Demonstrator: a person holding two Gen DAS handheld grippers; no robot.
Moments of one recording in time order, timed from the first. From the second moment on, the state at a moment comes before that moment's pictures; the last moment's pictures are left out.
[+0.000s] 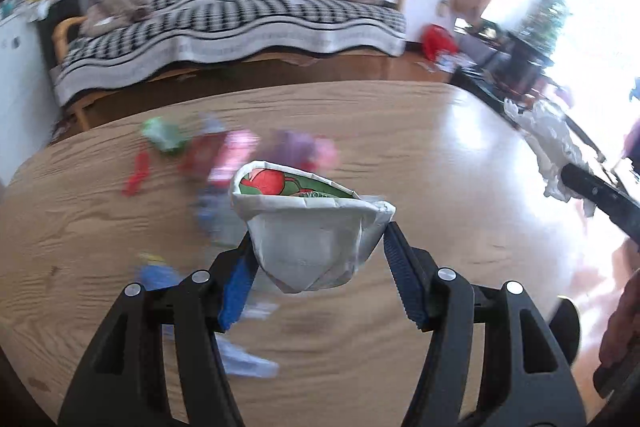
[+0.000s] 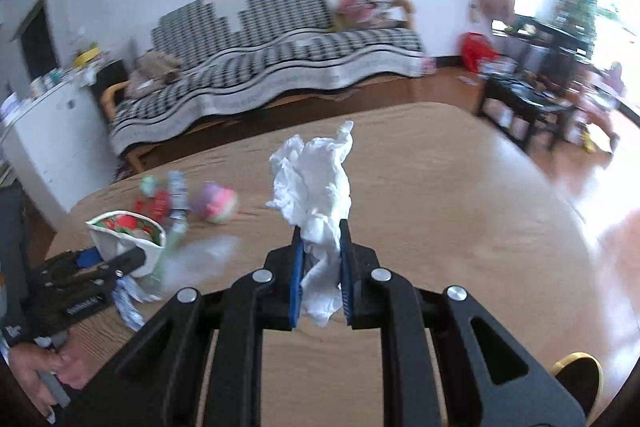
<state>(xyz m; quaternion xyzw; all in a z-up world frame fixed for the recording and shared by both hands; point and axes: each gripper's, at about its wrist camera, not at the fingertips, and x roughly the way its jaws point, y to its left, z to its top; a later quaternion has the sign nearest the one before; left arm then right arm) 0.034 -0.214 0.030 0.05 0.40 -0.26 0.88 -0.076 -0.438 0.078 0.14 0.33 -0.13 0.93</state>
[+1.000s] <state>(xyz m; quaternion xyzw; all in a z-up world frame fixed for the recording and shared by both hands) -0.267 -0.595 -0.078 0.18 0.44 -0.57 0.67 -0.482 -0.690 -0.023 0.29 0.33 -0.41 0.80</state>
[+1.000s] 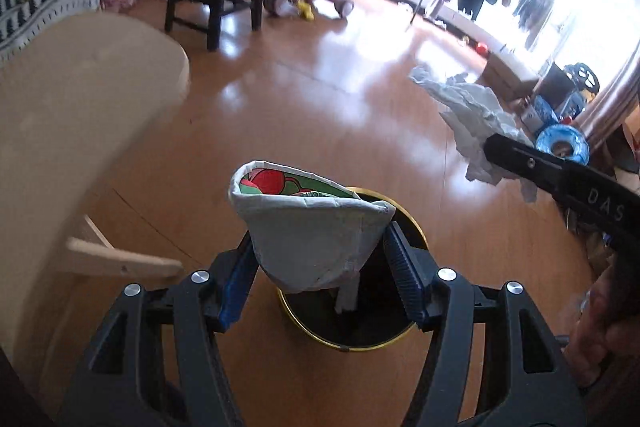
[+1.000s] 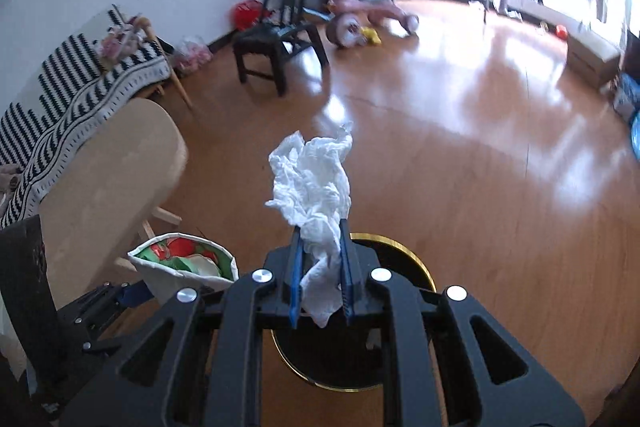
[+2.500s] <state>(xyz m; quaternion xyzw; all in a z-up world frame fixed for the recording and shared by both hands) -0.301 -0.609 -0.132 0.26 0.45 -0.58 0.62 -0.502 -0.690 -0.104 0.37 0.36 -0.43 0.74</state>
